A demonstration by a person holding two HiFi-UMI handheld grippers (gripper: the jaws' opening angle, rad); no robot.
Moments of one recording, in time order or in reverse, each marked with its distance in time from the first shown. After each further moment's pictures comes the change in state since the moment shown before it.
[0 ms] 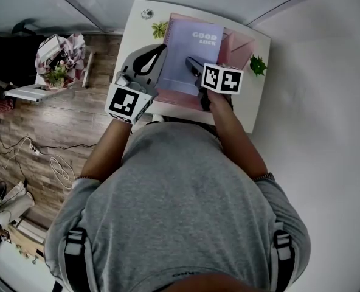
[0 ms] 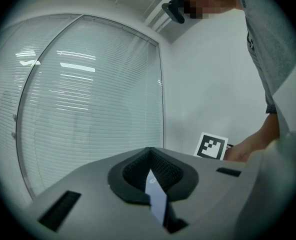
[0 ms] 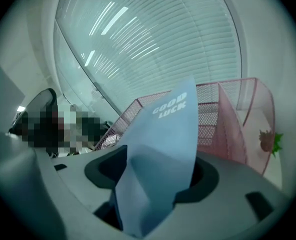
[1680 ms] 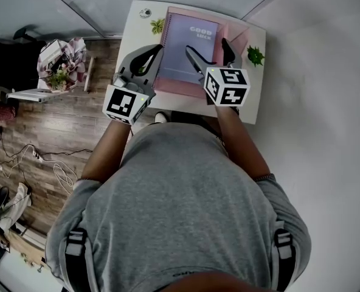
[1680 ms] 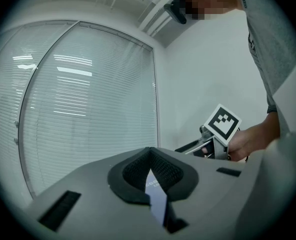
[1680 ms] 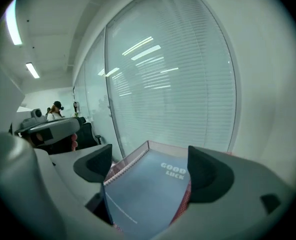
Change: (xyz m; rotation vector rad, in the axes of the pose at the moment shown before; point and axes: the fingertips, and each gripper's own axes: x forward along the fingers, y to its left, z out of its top) left arm -0.042 -0.029 0.008 0.019 0.017 -0.027; right arm -0.097 0.047 0.050 -0.349 -0.411 -0.109
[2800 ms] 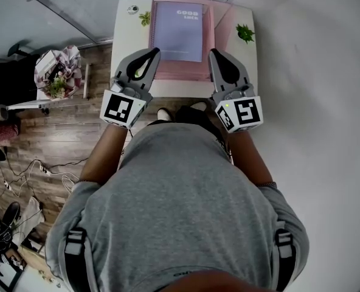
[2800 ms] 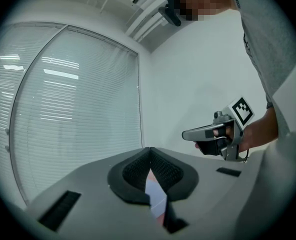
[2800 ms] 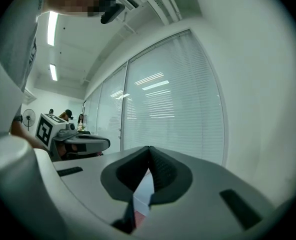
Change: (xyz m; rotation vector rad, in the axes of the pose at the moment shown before) left arm -0.050 -0.064 0.019 0.057 -0.088 -0.134; right arm -0.153 0.047 0.002 -0.141 -0.359 0.019
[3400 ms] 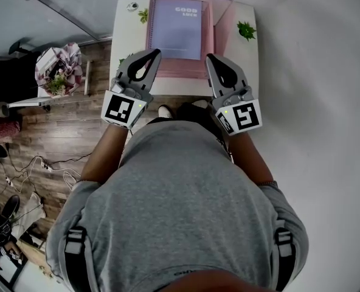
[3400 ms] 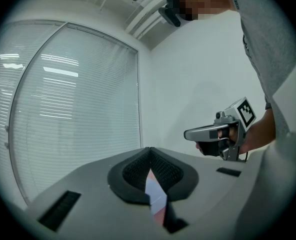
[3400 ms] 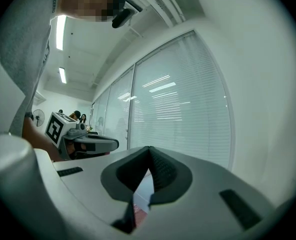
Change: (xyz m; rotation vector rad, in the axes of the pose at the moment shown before) left arm 0.005 -0.011 -0.011 -0.009 0.024 -0.001; right arm -0.010 0.008 -0.011 -0.029 -0.026 0.091
